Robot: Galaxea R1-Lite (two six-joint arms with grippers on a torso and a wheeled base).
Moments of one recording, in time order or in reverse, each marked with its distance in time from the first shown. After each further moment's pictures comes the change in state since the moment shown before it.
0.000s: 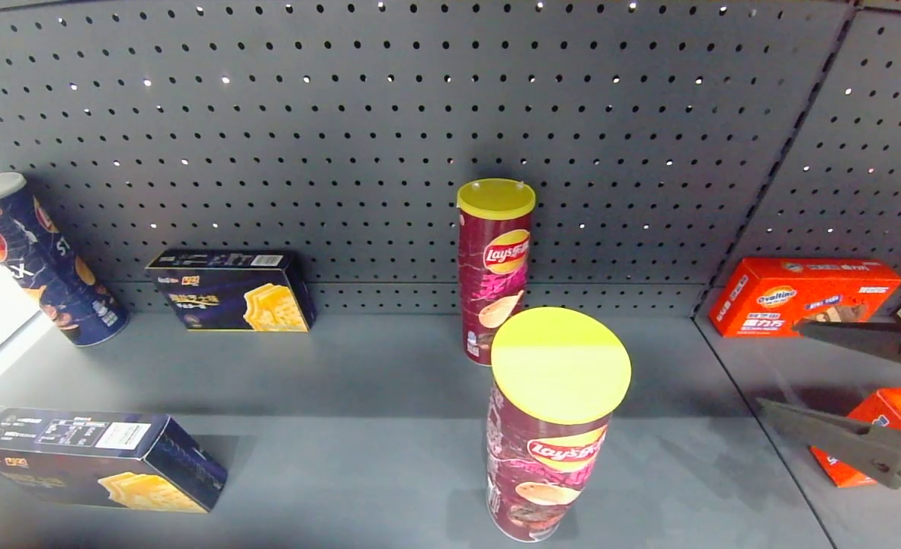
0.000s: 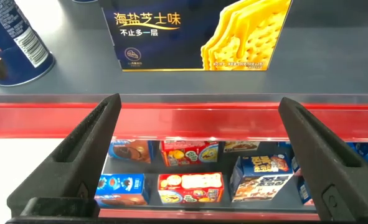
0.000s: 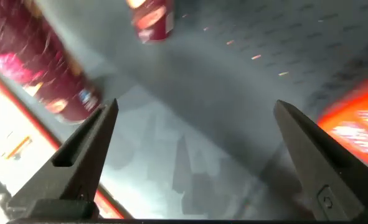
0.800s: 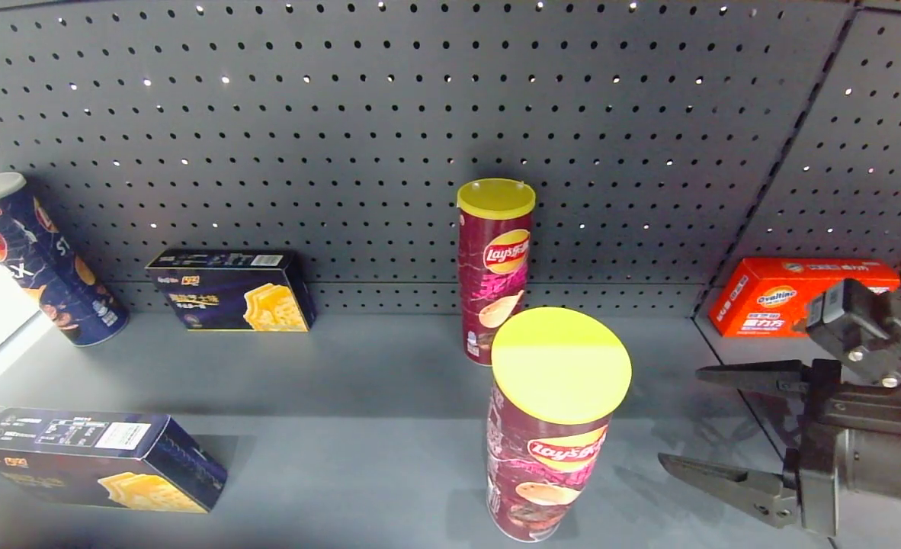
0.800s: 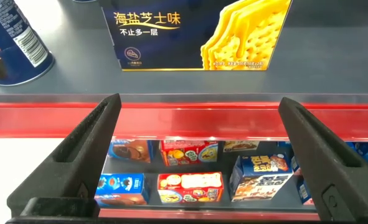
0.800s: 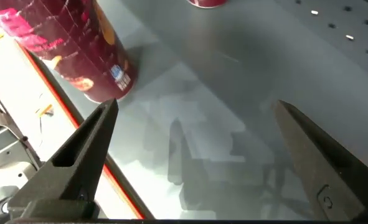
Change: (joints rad) left arm -0.003 0.000 -0.002 0.003 -0.001 -0.001; right arm 0.173 0.183 0.016 -0.054 -0.042 -0.001
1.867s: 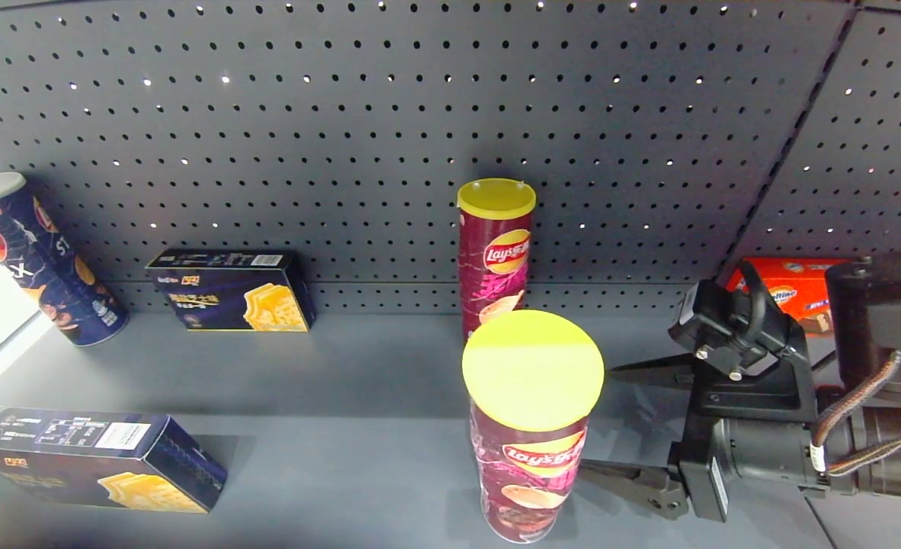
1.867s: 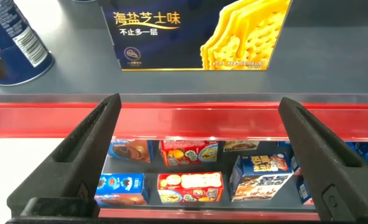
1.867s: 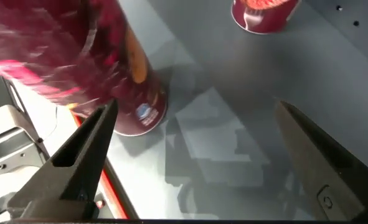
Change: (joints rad) left arm 0.001 0.000 0.000 0.001 0.000 0.000; right arm 0.145 0.198 -0.117 -0.035 -0.025 -0.001
